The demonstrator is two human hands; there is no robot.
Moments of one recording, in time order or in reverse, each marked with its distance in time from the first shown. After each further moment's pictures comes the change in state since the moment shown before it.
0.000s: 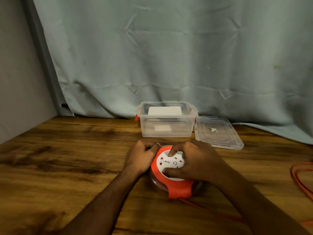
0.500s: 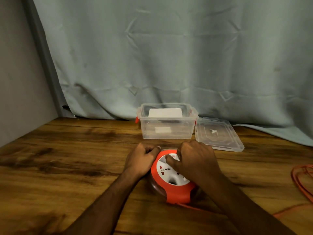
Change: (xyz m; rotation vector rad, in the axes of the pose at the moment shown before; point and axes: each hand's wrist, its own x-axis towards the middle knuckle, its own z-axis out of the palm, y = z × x) left_hand -0.003 0.003 -0.004 -0.010 -0.038 0.008; right_hand 0.005 -0.015 0.007 -0.077 0.150 0.164
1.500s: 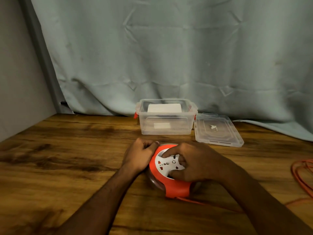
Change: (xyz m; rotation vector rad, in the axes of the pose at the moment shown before) left_hand 0.006 -0.011 0.005 -0.018 0.026 0.043; right_hand -0.002 0.017 -0.017 0.122 -0.288 -0.366
